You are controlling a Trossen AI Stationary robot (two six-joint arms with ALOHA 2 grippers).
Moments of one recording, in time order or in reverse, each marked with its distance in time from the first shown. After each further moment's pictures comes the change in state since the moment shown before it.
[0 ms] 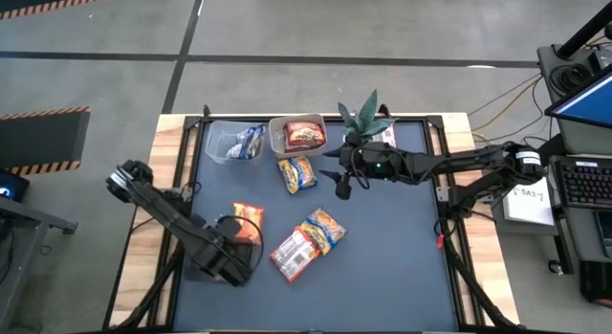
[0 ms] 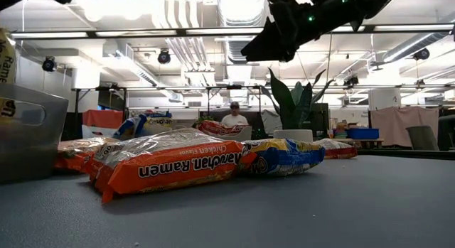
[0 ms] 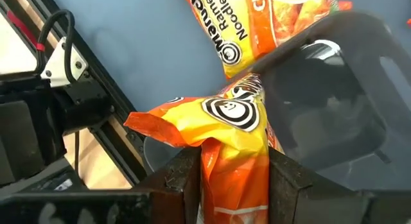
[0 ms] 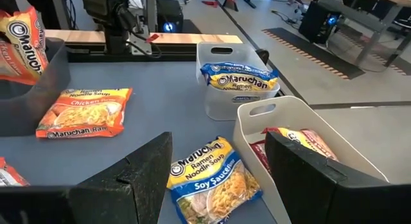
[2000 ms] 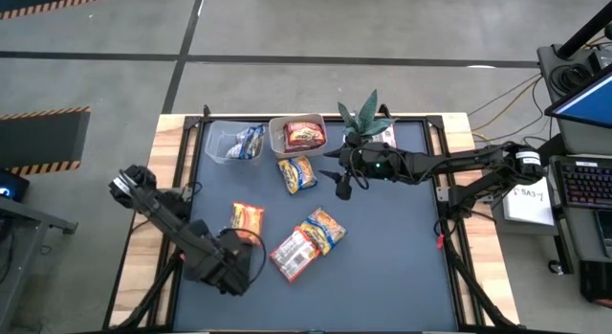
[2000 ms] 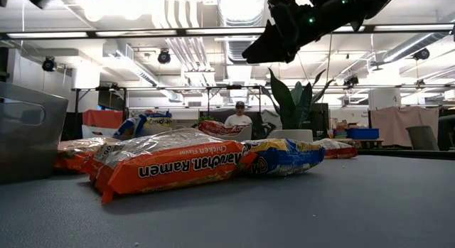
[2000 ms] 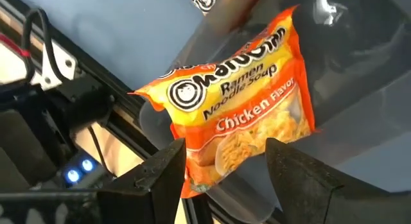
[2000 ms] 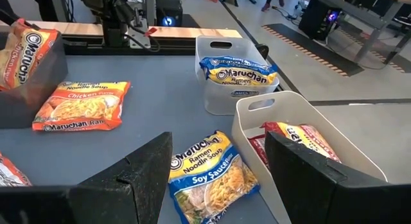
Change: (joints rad) left arm -0.064 0.046 -0.003 0.004 0.116 0.219; right arm 0.000 0.001 0.000 -0.019 0.002 -0.009
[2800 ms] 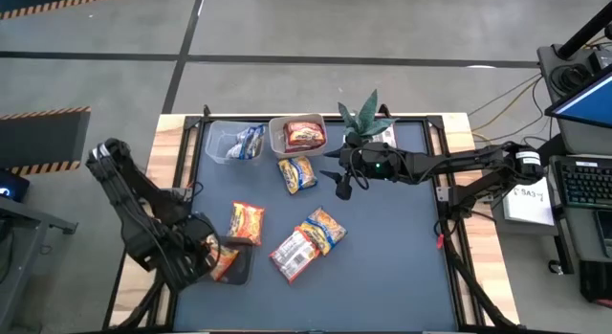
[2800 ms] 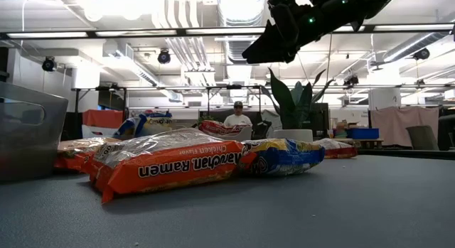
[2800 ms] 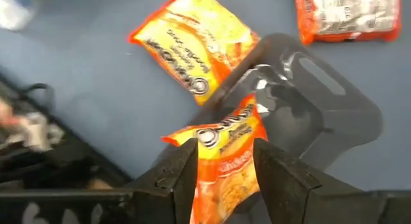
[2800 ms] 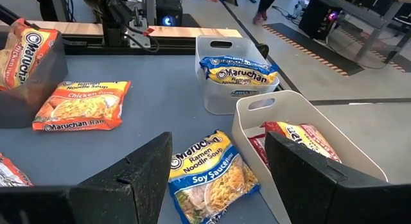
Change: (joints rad) left arm -0.214 -0.386 -0.153 0.108 -0.391 -0.257; right arm 0.000 0.000 0.000 -0.002 0.000 0.001
